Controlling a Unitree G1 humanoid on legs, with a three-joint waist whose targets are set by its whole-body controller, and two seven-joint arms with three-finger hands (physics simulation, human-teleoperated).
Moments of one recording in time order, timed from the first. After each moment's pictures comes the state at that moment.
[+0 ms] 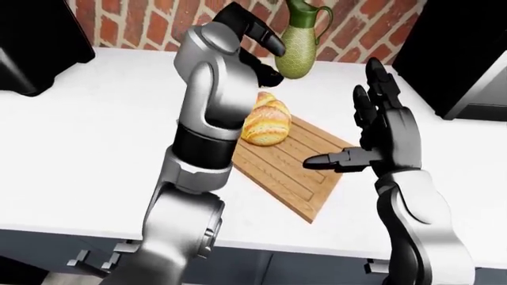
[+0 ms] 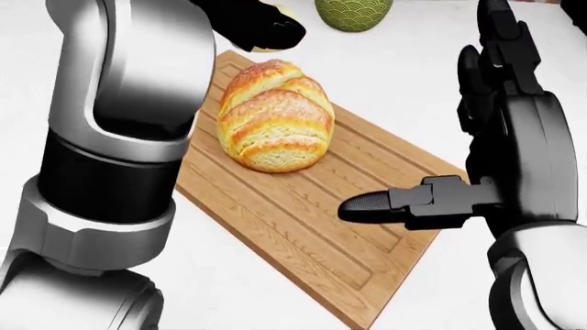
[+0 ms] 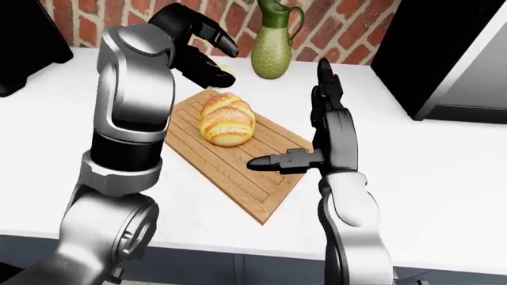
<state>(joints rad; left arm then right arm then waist) -1.35 0.01 -0.05 0.26 0.80 1.10 -0.62 -0.34 -0.09 -0.08 -0.76 -0.04 0.82 0.01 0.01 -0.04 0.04</state>
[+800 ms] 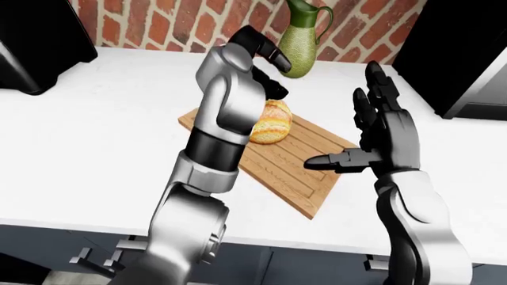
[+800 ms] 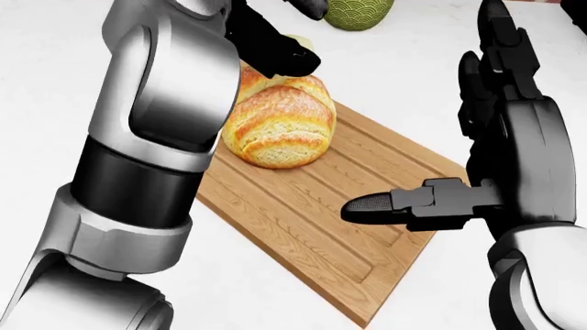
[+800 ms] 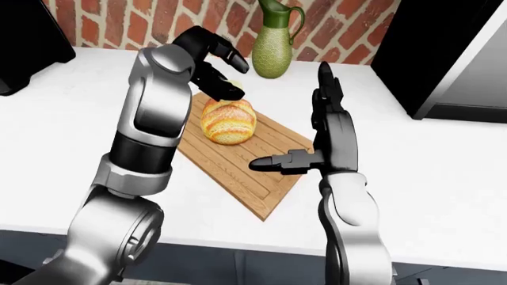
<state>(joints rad) -1.32 -0.02 -0.07 0.38 0.71 1.01 -0.50 -0.33 -0.09 -0.09 -0.74 -0.03 0.80 0.01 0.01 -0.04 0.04</state>
